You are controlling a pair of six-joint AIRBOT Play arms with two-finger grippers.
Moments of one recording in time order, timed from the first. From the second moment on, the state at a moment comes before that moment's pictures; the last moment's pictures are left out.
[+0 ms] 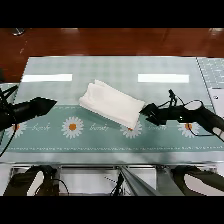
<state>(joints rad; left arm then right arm) 0.14 -0.55 0.63 0.82 -1.03 -1.35 0.05 -1.30 0.61 -0.56 0.86 1.38</state>
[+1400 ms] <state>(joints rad) 0.11 -0.55 0.63 0.81 -1.03 -1.36 -0.20 -1.43 1.95 -1.00 1.58 1.64</state>
